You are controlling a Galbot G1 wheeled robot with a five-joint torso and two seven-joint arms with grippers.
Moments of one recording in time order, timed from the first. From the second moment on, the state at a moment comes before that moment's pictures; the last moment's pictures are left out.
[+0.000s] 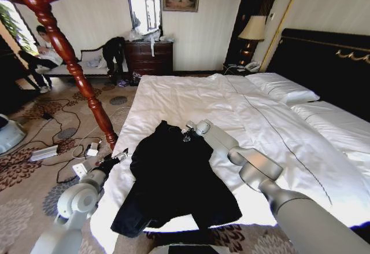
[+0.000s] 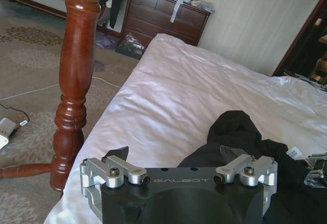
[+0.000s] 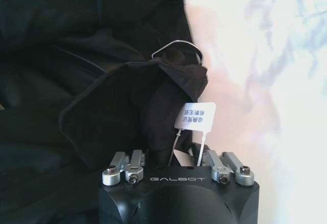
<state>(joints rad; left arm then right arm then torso) 1.41 -1.12 -0.71 -2.18 -0.95 0.55 -0.33 0.00 1.42 -0.47 0.50 0.07 -0.33 -0.58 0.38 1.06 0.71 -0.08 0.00</state>
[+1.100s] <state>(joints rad) 1.35 -1.00 -0.75 -2.22 -1.05 0.53 -0.37 0.02 1.27 -0.42 0.89 0.01 -0.28 -0.14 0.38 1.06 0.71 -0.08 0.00</state>
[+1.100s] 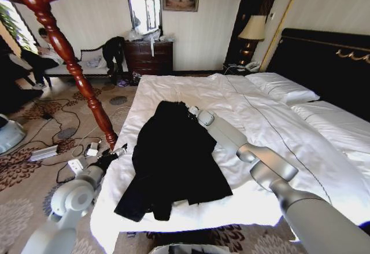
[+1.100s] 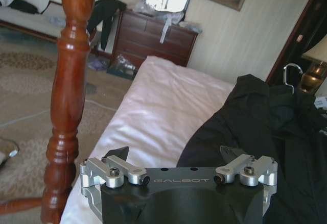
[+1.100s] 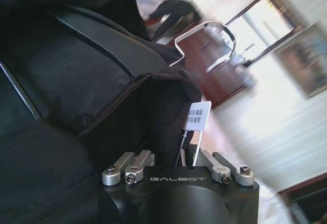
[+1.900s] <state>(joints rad) 0.99 -0.42 -0.91 -2.24 -1.53 0.54 -0.47 0.25 1.22 -0.31 1.24 0.09 -0.20 0.05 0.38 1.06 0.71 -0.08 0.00</state>
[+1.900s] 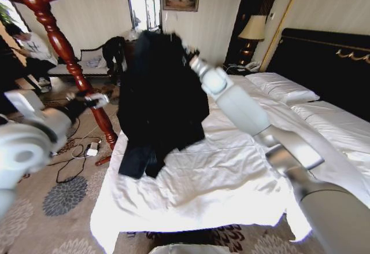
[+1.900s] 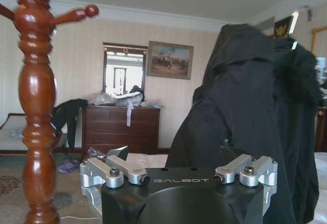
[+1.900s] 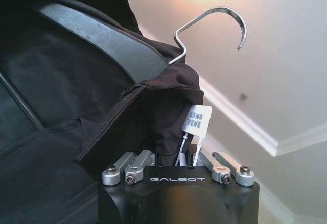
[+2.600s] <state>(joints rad) 1.05 -0.23 -1.19 -2.22 -1.78 0.63 -0.52 0.21 1.23 -0.39 1.27 0.17 0.00 0.25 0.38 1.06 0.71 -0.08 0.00</state>
